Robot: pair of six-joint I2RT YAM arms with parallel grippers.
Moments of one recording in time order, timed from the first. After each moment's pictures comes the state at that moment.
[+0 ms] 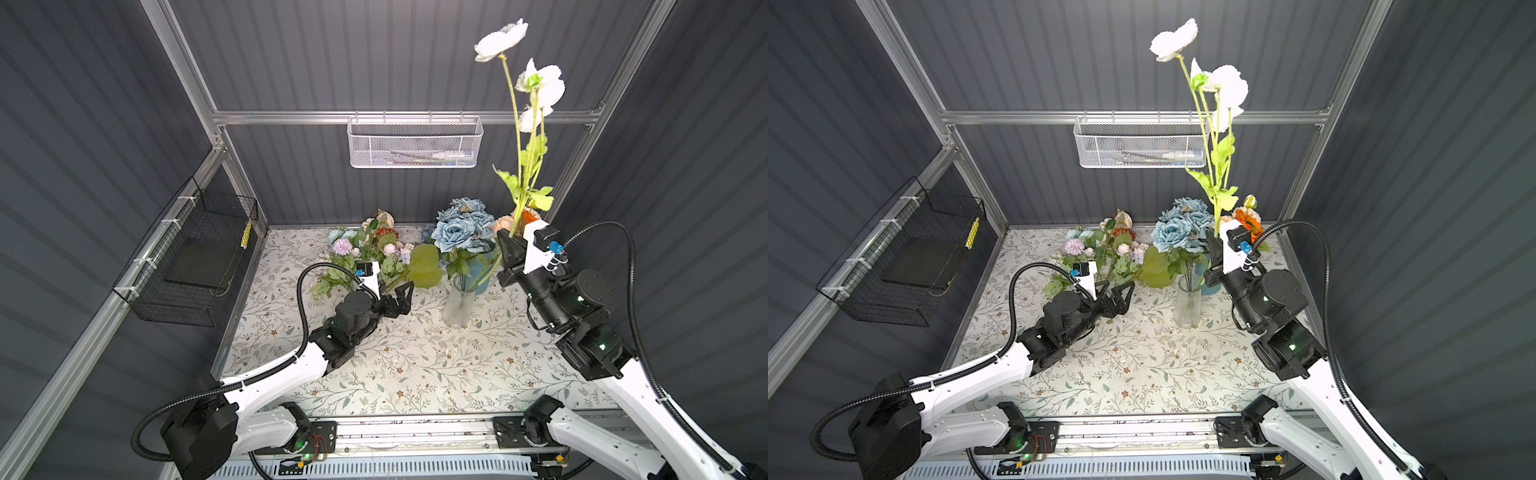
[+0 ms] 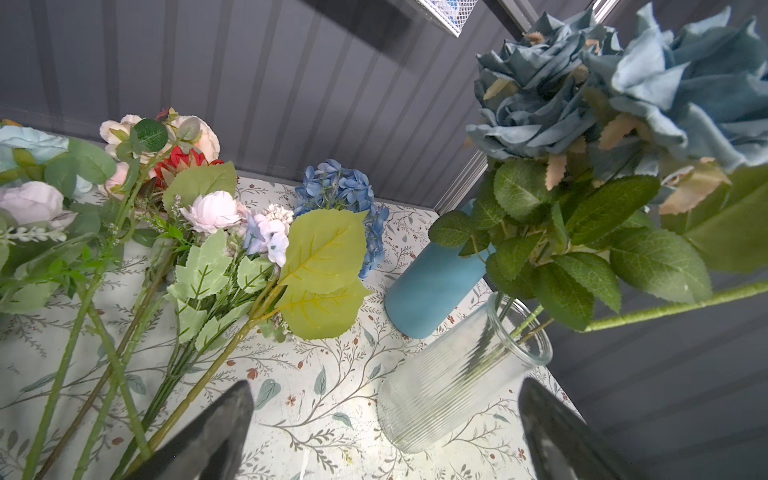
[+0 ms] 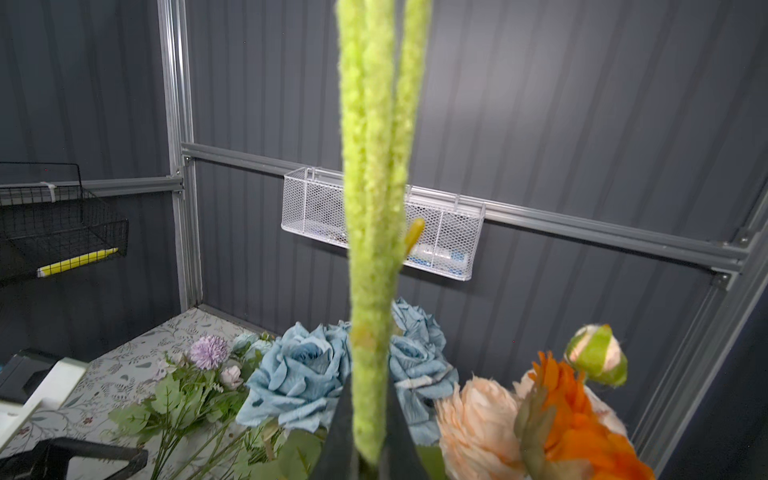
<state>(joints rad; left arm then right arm) -0.82 1.19 0.66 0.36 -0.18 -0.56 0.58 0.83 1.03 0.03 0.19 -0.19</state>
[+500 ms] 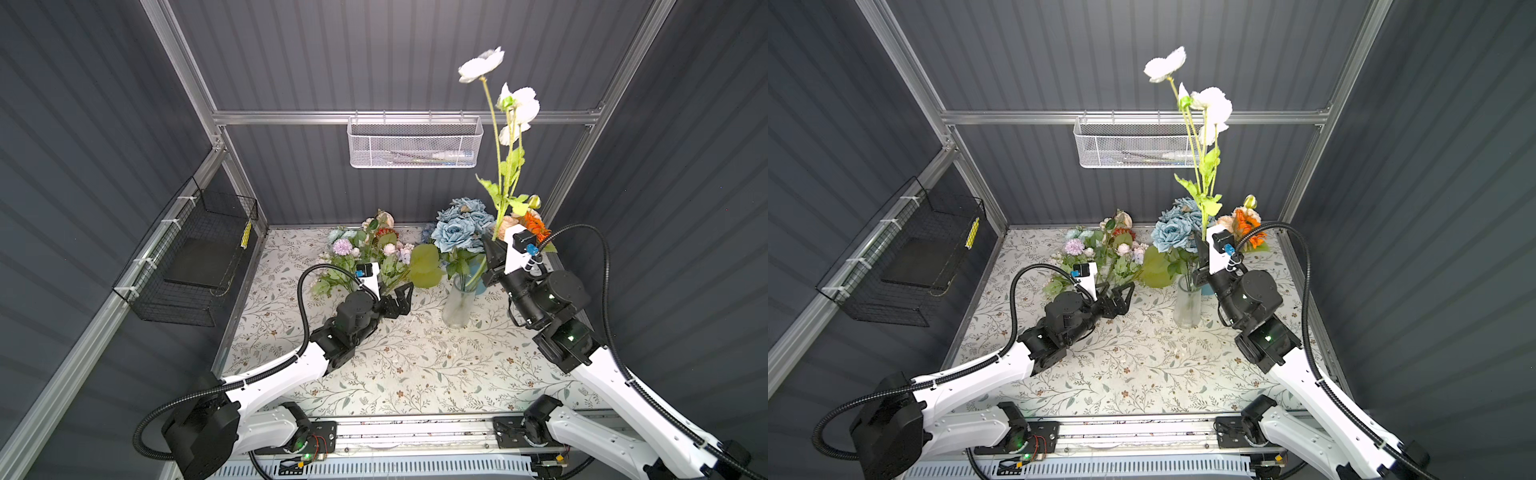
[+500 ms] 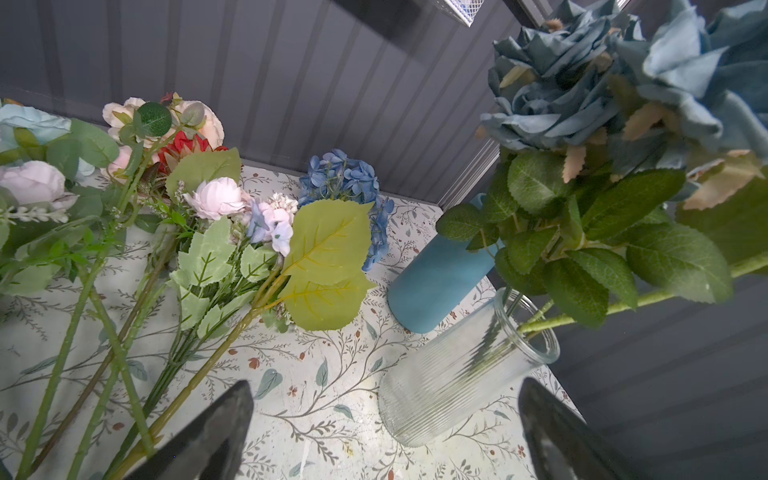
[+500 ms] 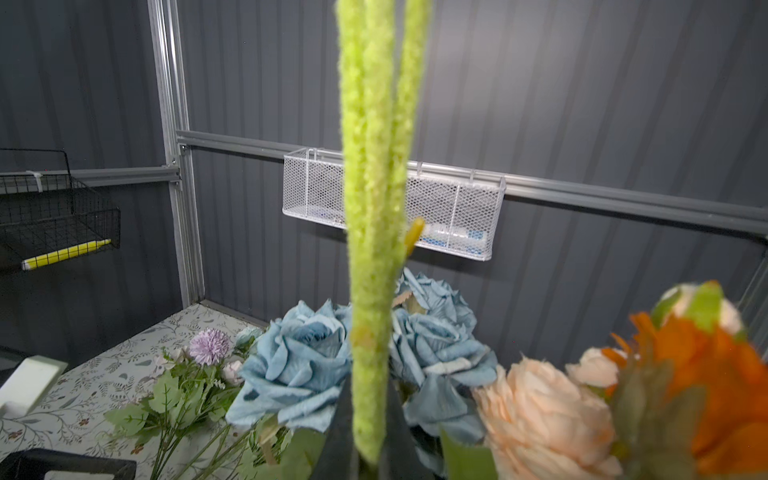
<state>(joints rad) -0.82 1.20 0.66 0.36 -0.18 -0.58 0.58 0.88 0.85 0.19 0.19 -0.12</state>
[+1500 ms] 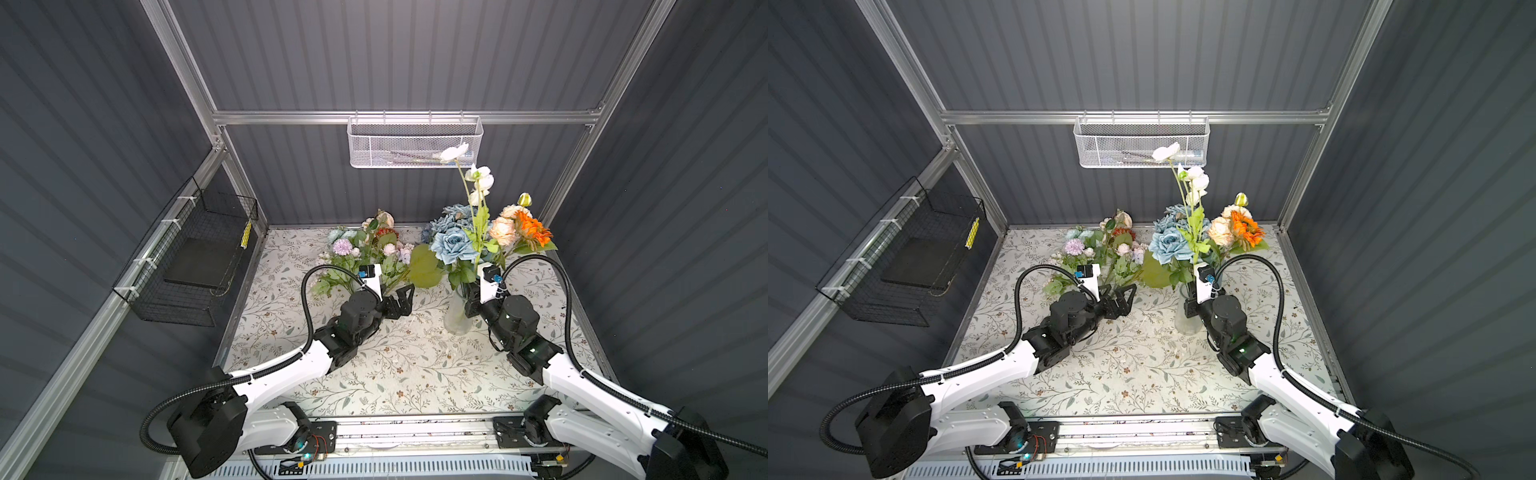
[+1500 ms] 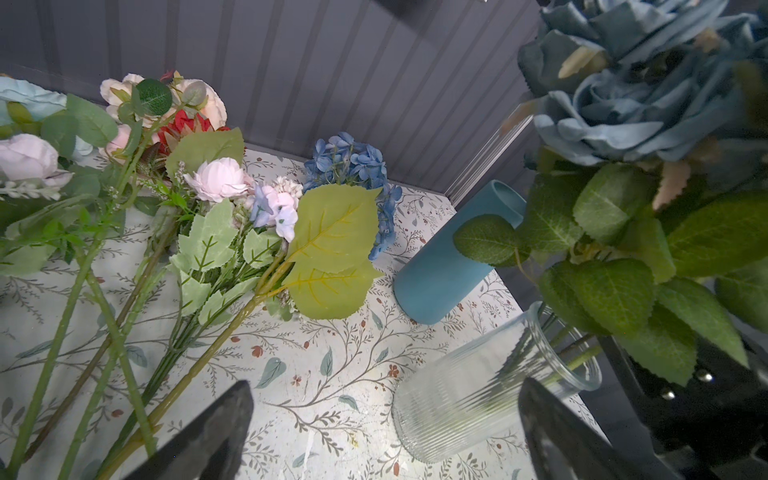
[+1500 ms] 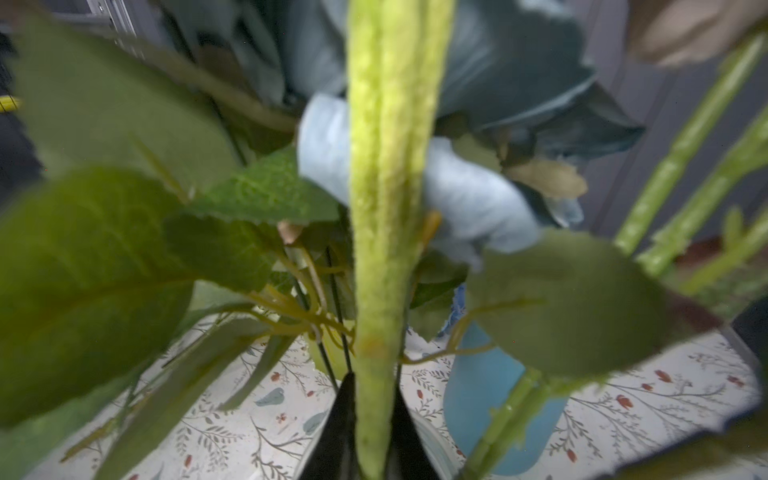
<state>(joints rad) -0.82 1.24 0.66 0.36 -0.19 -0.59 0.58 0.96 0.47 0.37 0.23 0.02</state>
